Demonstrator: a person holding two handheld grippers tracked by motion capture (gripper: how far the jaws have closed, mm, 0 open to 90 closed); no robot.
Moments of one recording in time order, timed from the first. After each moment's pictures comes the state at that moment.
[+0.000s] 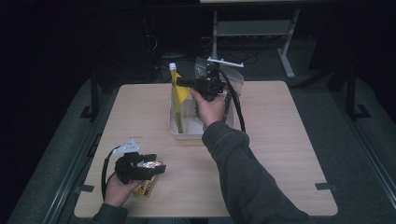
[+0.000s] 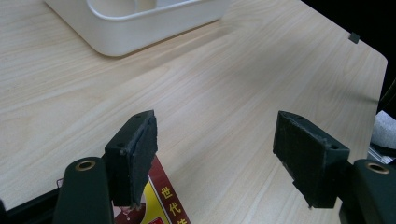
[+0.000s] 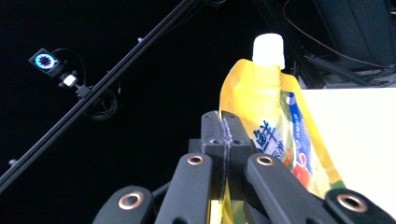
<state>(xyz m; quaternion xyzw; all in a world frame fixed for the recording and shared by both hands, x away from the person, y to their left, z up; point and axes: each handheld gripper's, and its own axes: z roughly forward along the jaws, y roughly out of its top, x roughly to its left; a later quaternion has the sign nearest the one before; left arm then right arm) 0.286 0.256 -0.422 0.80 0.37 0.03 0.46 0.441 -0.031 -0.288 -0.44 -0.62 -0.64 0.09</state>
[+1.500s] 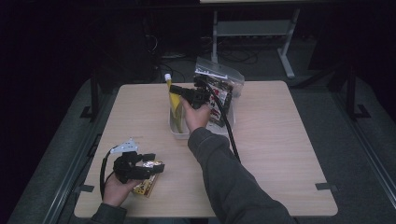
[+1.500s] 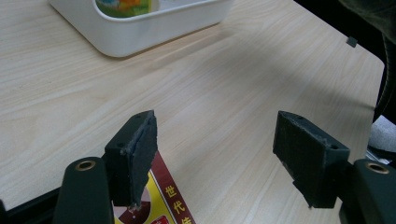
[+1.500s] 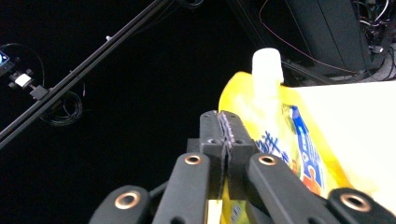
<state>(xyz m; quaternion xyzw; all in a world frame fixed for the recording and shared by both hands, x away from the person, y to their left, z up) 0.287 0.261 -0.421 0.80 0.37 0.03 0.47 0.461 0.006 -0.341 -0.46 -0.62 -0.63 0.05</state>
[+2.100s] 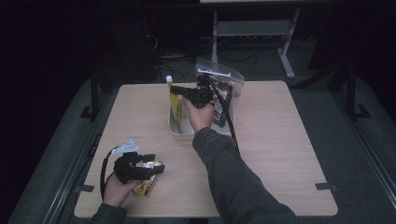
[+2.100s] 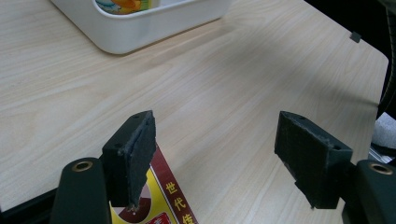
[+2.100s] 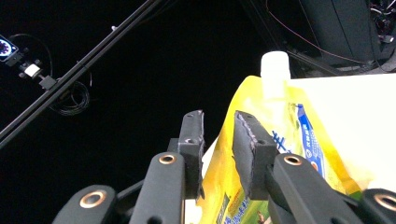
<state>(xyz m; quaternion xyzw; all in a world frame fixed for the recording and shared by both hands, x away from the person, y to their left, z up) 0.287 0.260 -0.423 0.81 0.37 0.03 0.46 0.459 -0.005 -0.334 -0.46 -0.63 -0.62 0.07</state>
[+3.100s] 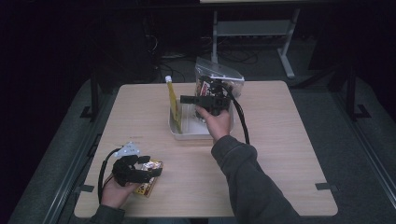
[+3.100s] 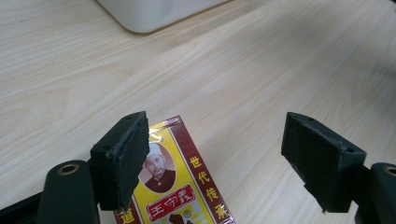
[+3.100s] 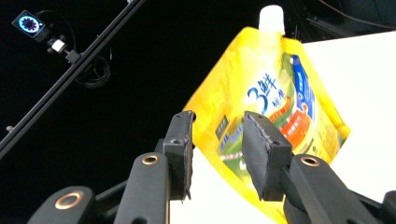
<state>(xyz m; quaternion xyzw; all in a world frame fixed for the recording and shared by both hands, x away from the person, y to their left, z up) 0.280 0.261 -0.427 0.82 0.39 0.07 0.41 0.436 -0.047 -0.338 -0.44 -0.66 -0.60 0.13</state>
